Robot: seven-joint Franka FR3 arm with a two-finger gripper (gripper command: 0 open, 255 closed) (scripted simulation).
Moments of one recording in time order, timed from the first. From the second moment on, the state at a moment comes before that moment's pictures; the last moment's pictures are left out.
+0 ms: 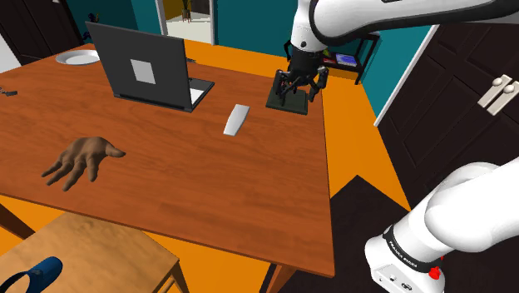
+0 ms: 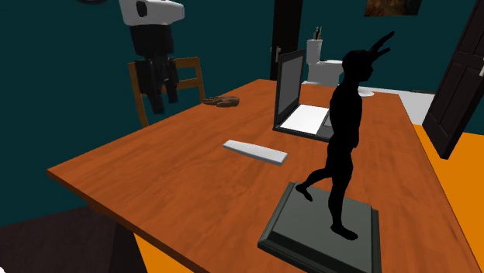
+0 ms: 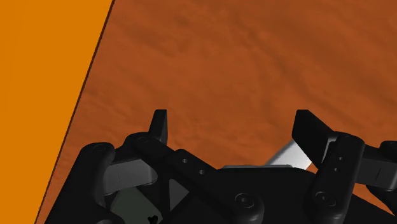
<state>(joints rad) -0.07 -0.35 0.24 -2.22 -0.02 1.89 0.57</state>
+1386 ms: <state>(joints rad) -0.05 0.47 0.25 -1.59 -0.13 2.05 1.11</state>
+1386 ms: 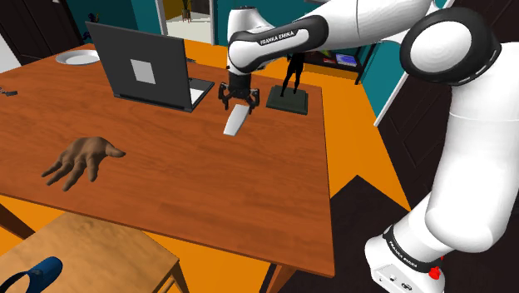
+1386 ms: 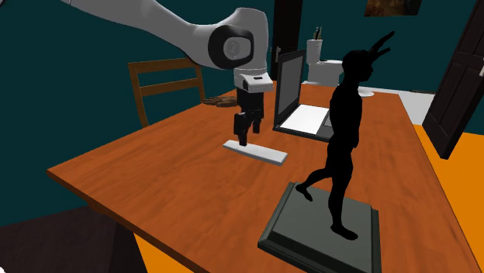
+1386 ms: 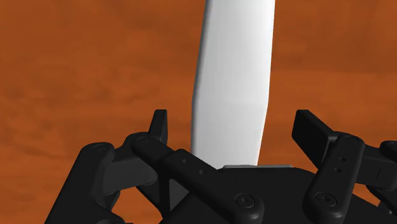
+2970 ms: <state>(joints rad) -0.04 0.54 0.24 -1.59 -0.15 2.12 1.14</state>
